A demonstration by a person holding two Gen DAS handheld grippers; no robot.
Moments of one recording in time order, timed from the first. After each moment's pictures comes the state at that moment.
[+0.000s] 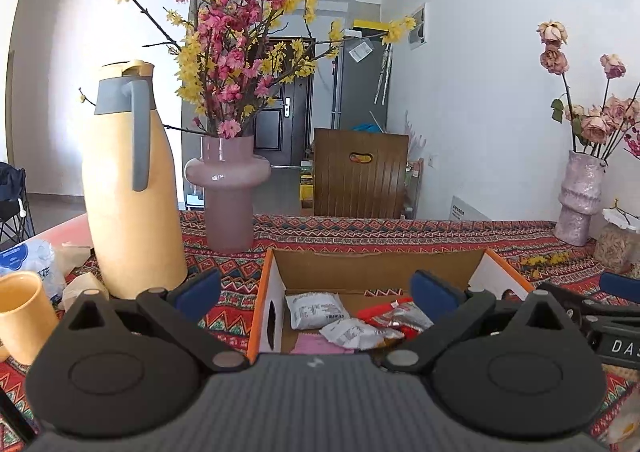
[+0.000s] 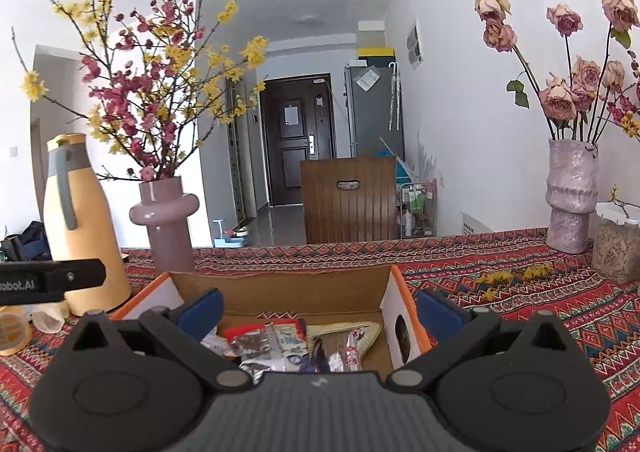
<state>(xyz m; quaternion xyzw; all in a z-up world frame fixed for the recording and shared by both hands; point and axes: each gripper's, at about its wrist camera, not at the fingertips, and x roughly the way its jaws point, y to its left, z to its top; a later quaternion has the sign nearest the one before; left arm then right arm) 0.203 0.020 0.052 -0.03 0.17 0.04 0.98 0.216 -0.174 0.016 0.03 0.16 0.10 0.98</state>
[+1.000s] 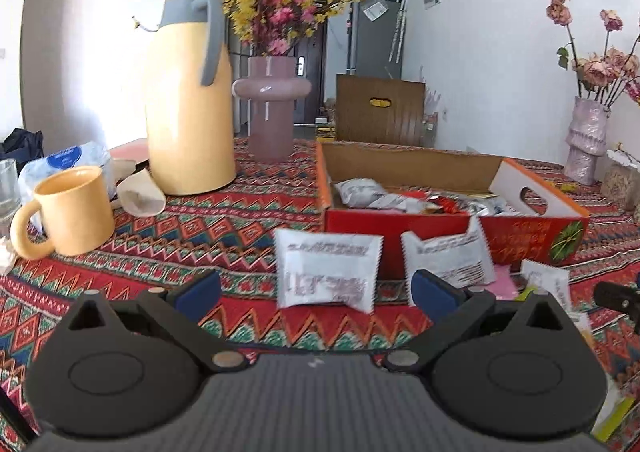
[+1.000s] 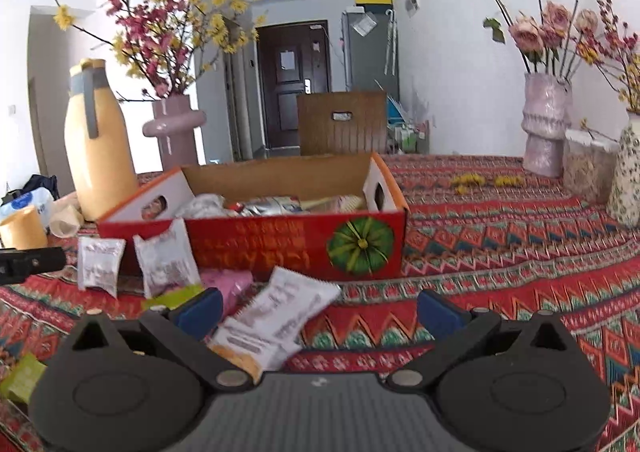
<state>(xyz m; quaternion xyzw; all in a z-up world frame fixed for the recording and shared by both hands) 0.117 0.059 -0.021 -0.03 0.23 0.06 0.97 0.121 -0.193 -0.045 0.01 0.24 0.09 0.97</state>
